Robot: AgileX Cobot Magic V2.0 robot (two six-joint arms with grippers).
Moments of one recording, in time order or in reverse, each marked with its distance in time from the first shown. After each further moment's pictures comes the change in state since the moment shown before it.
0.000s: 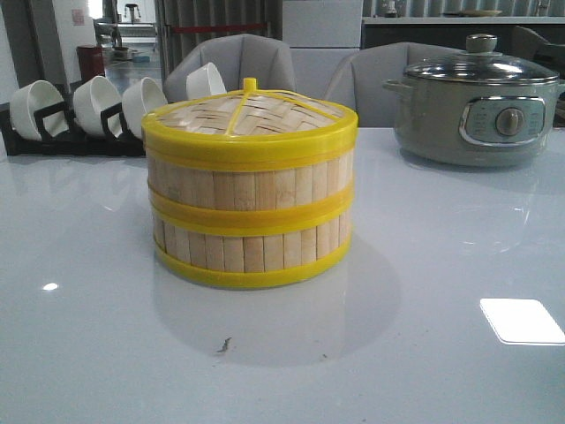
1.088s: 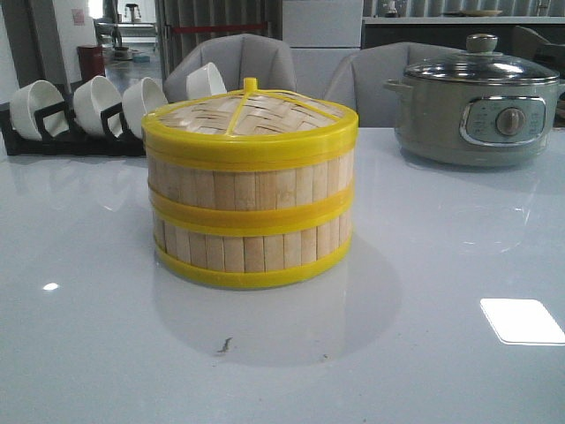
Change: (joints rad) left arm 0.000 0.000 0.000 0.000 0.000 0.000; right arm -0.005 -0.122 0.073 0.000 -0.053 0.000
